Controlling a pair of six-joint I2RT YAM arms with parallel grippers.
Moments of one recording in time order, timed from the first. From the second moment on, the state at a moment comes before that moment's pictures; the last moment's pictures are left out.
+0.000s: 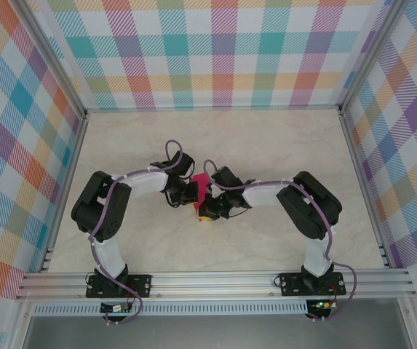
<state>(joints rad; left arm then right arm) -0.52 1.84 1.08 -0.52 0.27 -0.65 0.78 1.91 0.99 -0.10 -0.62 0.92</state>
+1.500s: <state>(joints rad) -0.52 1.84 1.08 -0.52 0.27 -0.65 0.71 1.93 1.07 -0.19 -0.55 0.86</state>
